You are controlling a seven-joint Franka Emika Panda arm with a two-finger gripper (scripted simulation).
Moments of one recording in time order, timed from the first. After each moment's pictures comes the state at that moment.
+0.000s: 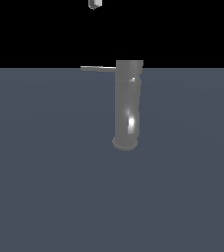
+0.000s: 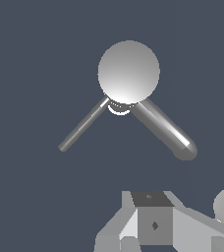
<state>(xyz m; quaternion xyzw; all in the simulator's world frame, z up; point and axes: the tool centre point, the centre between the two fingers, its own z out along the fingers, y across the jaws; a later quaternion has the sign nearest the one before) -0.046 0.035 0.415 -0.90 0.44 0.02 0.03</state>
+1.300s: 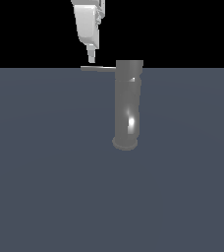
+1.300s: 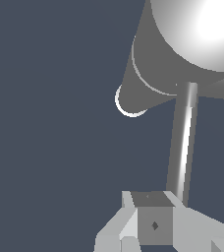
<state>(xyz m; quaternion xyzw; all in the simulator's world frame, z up) 0.062 0.065 0.309 -0.71 0.70 0.01 0.00</state>
